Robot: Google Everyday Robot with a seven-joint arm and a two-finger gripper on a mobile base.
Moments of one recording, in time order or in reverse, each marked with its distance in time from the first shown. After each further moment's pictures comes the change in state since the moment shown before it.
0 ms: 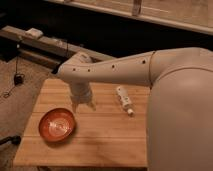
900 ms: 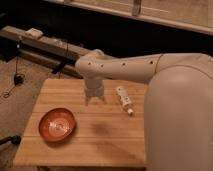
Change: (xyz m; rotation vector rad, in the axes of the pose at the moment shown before) arm -0.060 -0.073 0.027 0.005 0.015 -0.009
